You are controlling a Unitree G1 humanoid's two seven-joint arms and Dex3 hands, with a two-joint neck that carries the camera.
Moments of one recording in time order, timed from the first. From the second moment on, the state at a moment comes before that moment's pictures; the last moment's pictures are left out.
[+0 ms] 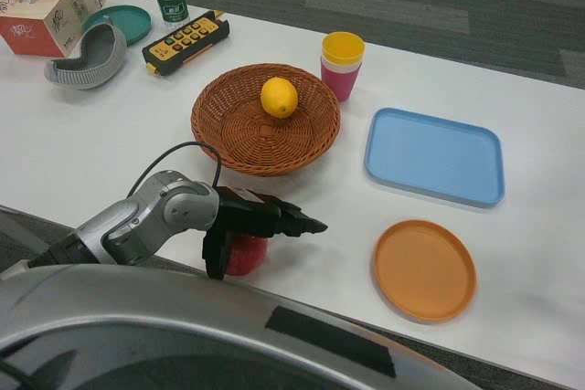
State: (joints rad) left arm 0.09 0.48 -0.29 -0.22 0.70 -0.12 -0.78; right arm -0.44 -0.73 0.21 1.01 0.32 -0.82 -0.52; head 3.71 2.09
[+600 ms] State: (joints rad) left arm 0.09 0.45 -0.28 -0.19 0.72 -0.14 -0.78; right arm -0.44 -0.73 0.21 1.00 0.32 -0.82 -0.52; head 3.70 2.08
